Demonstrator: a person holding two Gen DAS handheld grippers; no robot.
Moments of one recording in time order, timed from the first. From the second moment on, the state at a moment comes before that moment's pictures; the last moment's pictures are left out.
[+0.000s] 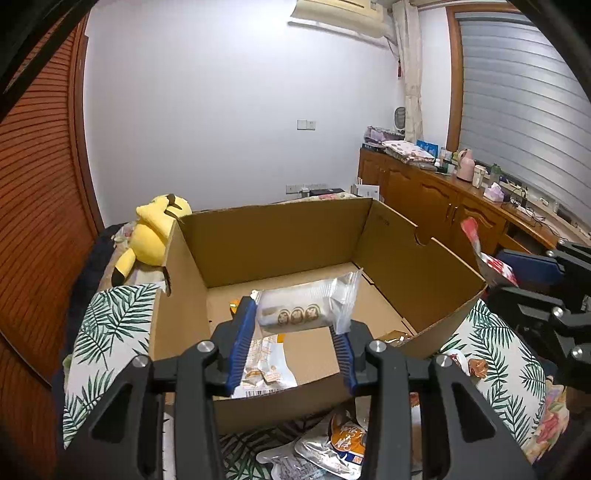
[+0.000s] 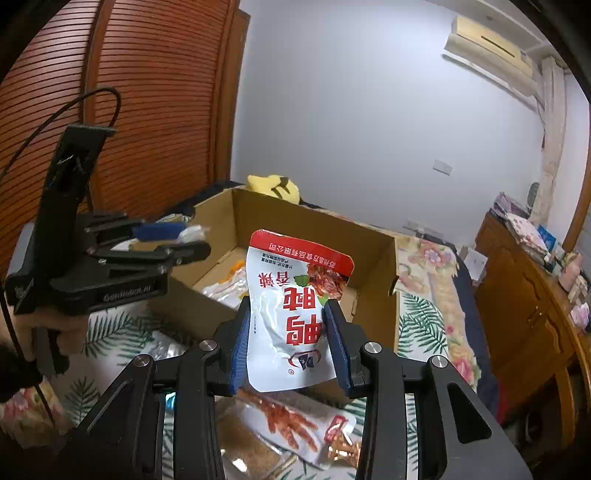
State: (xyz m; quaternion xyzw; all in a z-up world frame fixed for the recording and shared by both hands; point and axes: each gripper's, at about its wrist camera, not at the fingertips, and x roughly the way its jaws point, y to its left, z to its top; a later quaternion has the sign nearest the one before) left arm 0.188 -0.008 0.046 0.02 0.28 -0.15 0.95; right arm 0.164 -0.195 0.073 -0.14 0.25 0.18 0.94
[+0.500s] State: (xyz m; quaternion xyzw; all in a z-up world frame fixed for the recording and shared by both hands) left arm 0.189 0.001 0.040 0.02 0.28 -0.14 0.95; right arm 0.202 -0.189 0.053 -0.12 0.26 0.16 0.94
